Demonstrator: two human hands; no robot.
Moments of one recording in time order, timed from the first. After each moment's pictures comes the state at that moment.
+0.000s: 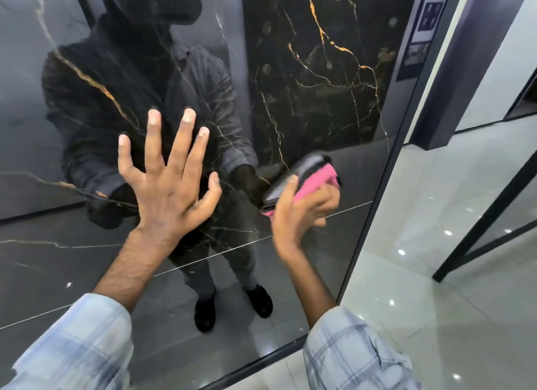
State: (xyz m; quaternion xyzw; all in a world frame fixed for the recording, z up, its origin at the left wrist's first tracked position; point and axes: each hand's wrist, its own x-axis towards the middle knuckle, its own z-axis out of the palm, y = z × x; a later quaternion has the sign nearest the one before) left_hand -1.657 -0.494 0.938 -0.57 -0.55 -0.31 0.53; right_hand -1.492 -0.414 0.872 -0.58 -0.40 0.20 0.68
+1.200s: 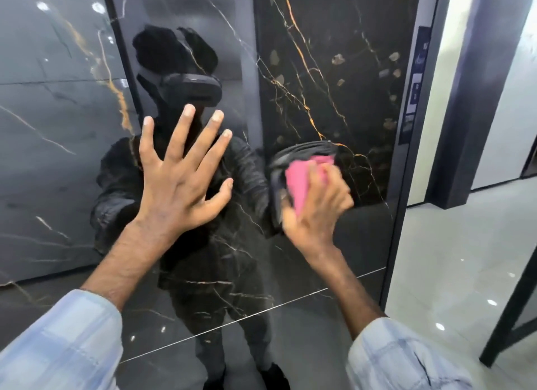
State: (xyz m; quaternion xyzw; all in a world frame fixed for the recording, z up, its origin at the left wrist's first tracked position) left_hand -1.669 -0.493 1.076 -0.60 -0.49 -0.24 0.59; right_hand -1.461 -0.379 0.986 -0.39 -0.63 -0.18 0.65
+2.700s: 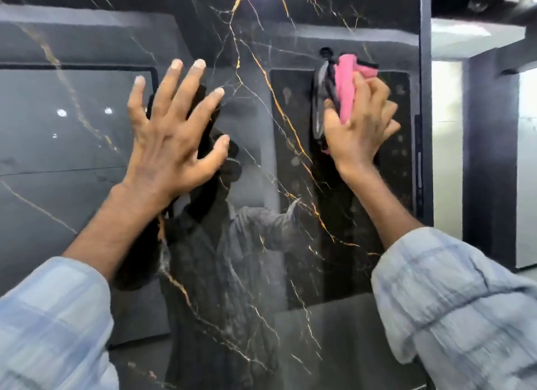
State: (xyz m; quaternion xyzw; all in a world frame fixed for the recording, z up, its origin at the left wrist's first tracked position) left_hand -1.673 -0.503 1.280 -0.54 -0.45 -0.31 0.64; right_hand -1.426 -0.338 1.285 -0.37 -0.54 -0.13 0.75
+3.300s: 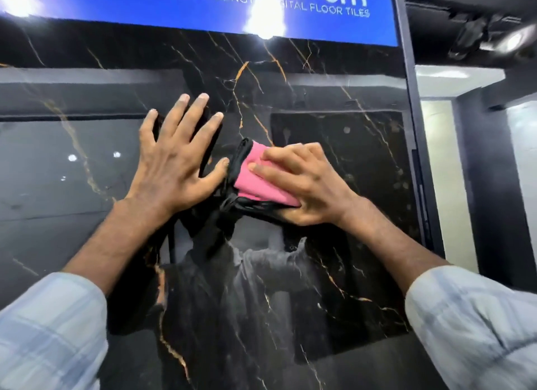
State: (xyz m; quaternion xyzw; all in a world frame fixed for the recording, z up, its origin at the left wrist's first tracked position) left_hand -1.681 -0.492 1.338 -0.54 -0.45 -0.30 0.64; right_hand -1.444 -0.344 1.311 0.00 -0.71 -0.47 0.53
